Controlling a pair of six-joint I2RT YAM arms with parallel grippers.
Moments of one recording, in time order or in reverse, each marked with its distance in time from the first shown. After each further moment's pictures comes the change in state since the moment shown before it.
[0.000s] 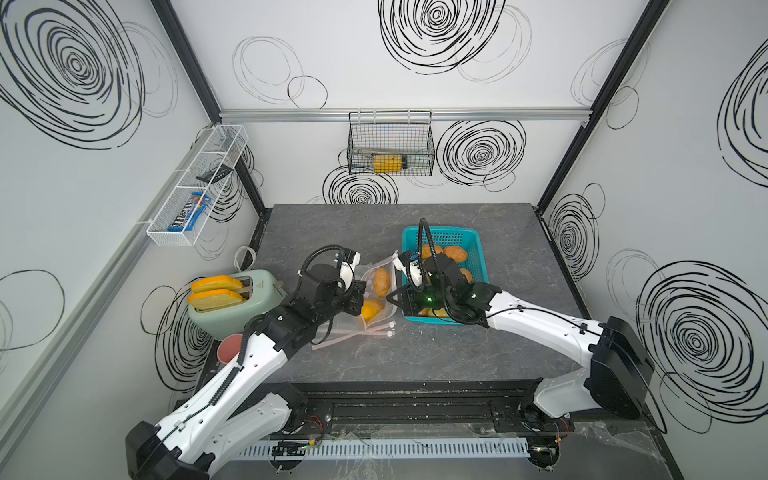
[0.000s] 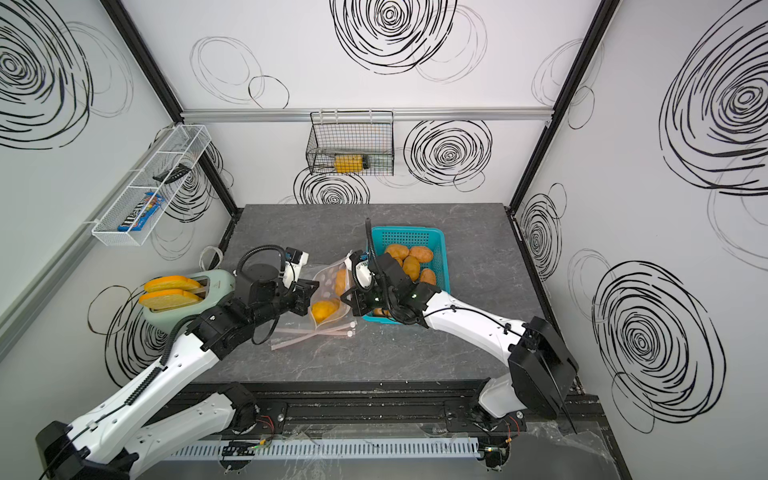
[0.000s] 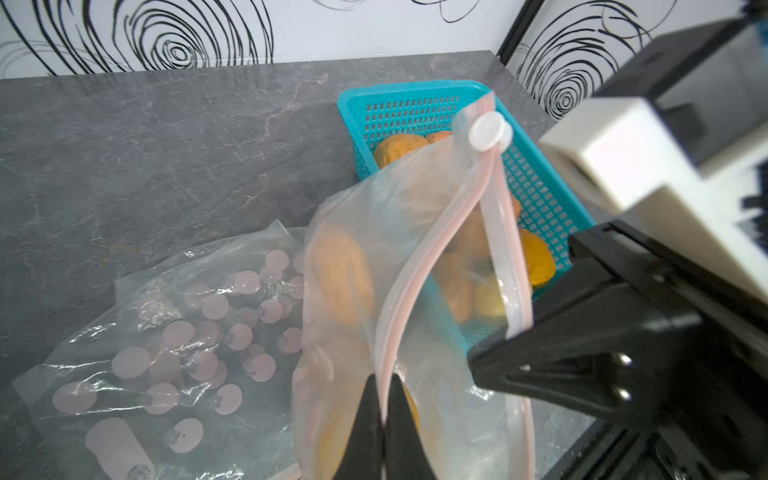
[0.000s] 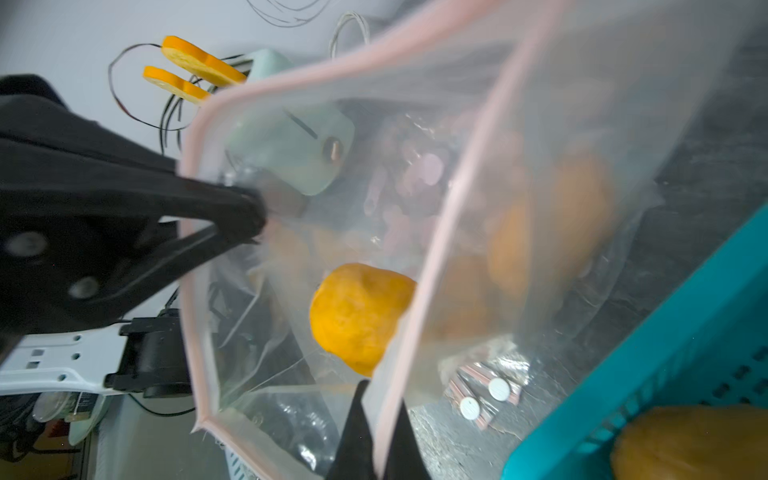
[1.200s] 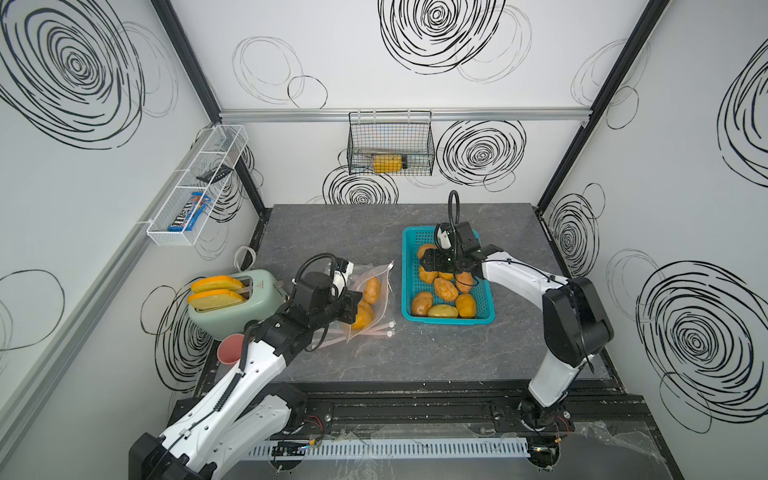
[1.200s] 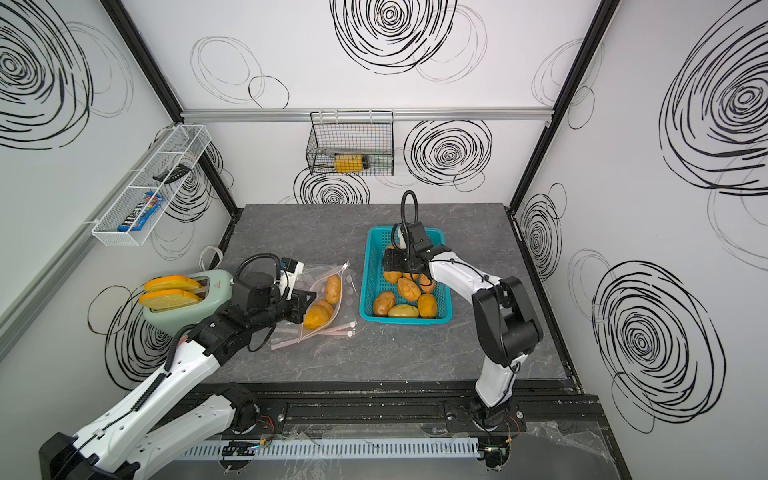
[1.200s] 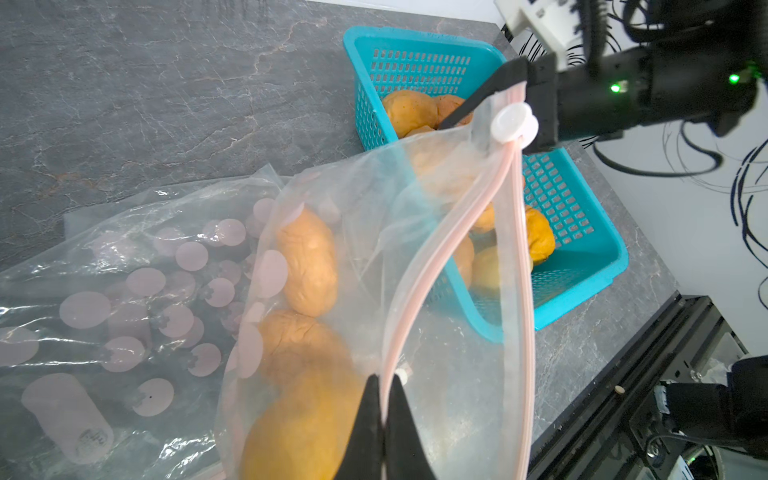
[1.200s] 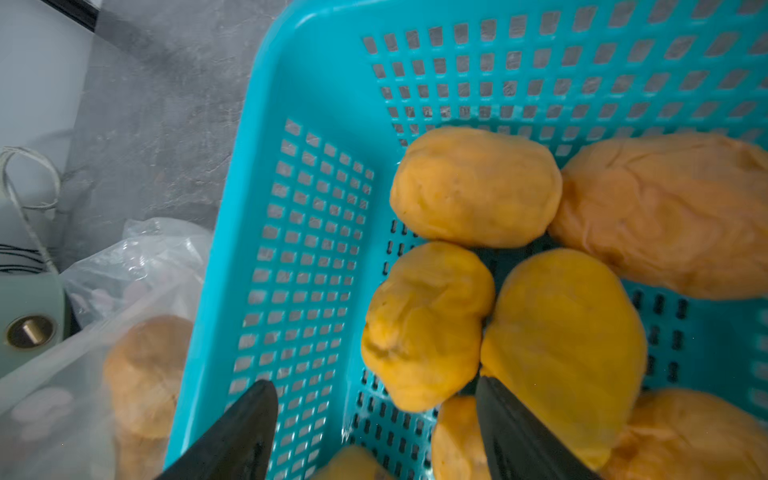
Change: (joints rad) left arm 0.080 -0.038 -0.123 0.030 0.103 -0.047; right arm -0.380 0.362 0.272 -0.193 0.184 -0.004
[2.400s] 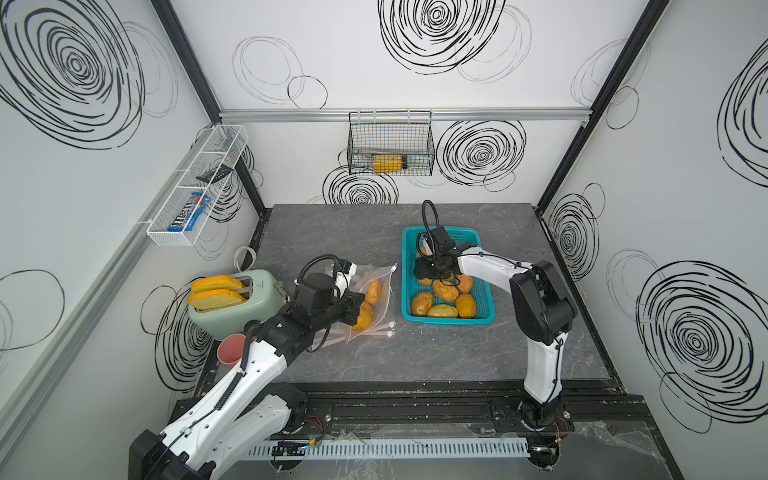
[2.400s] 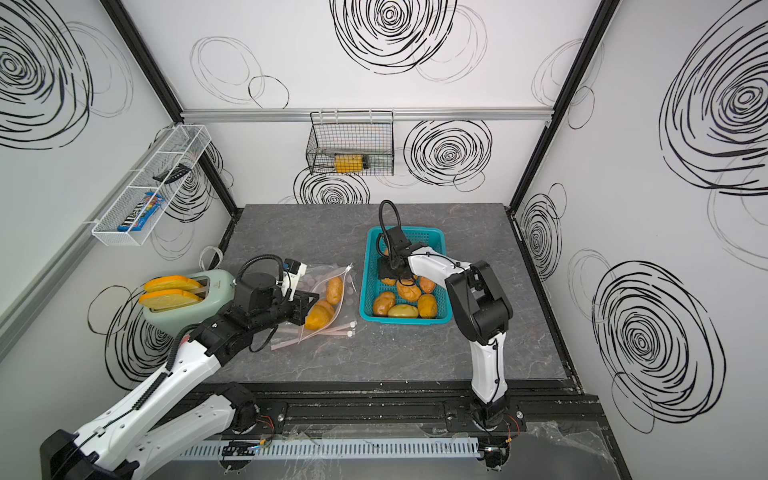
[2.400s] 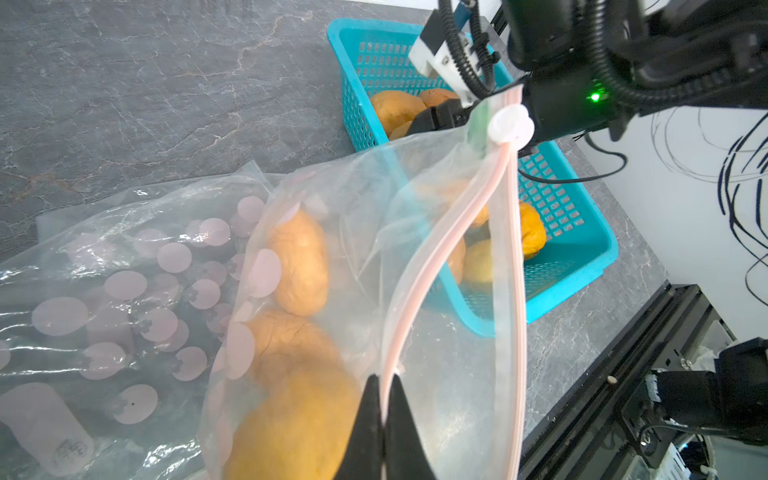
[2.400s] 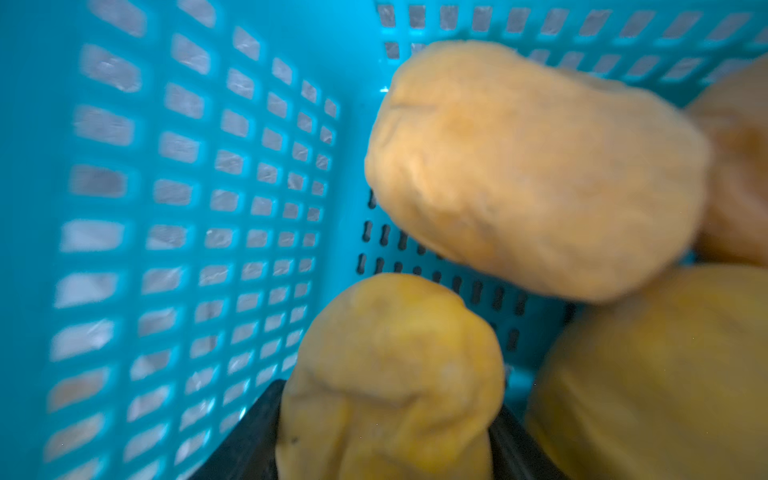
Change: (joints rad) left arm -0.024 0.004 -0.007 0.009 0.006 0.000; right arm 0.080 0.127 0.086 -0.108 0.086 -0.004
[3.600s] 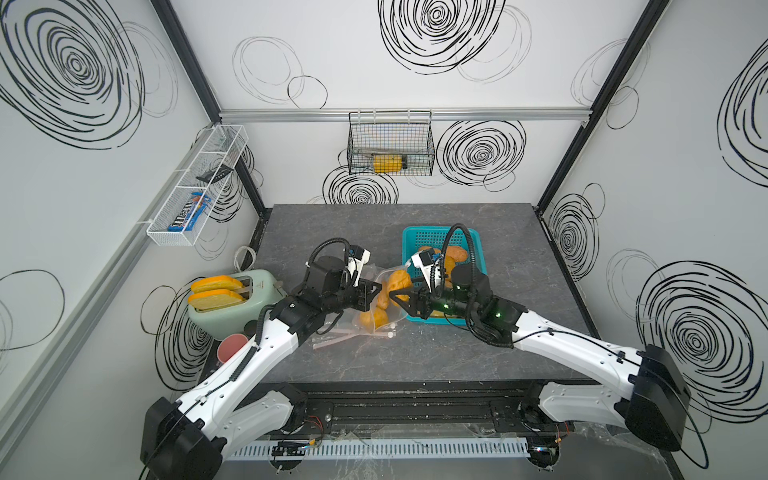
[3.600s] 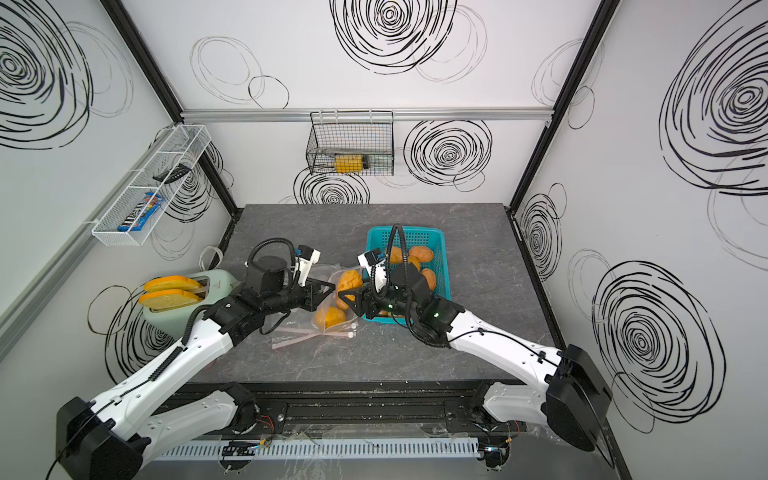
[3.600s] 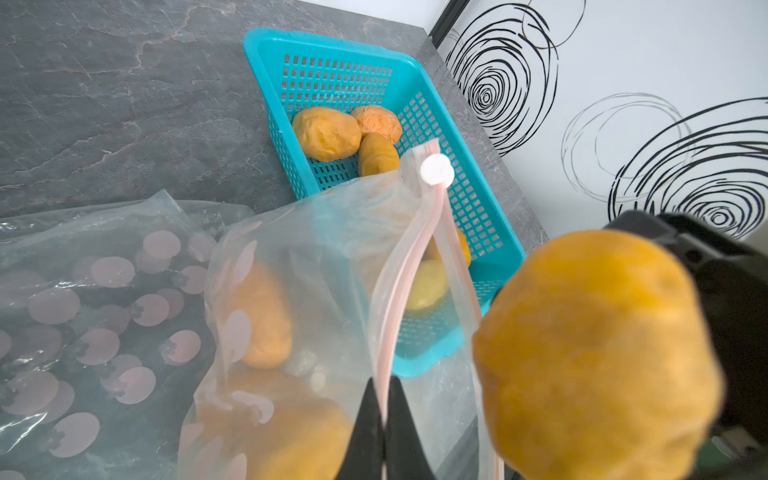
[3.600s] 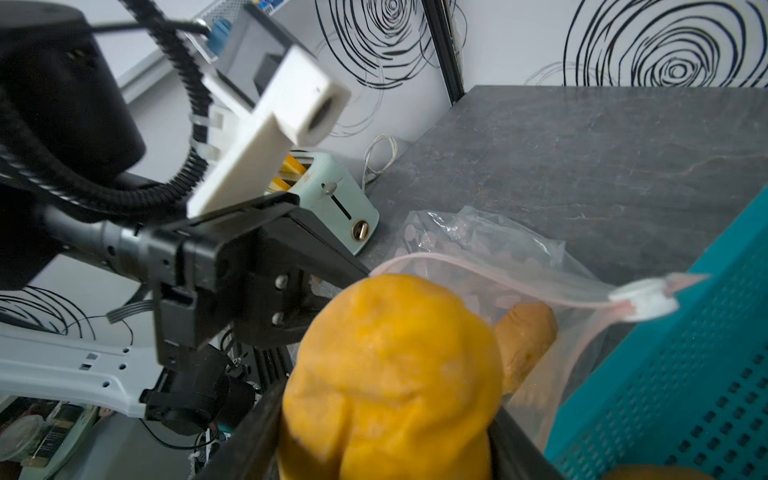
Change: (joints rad) left arm -0.002 0.168 0.125 0.072 0.164 -0.094; right arm 0.341 -0.698 -0.546 0.571 -0.186 -0.027
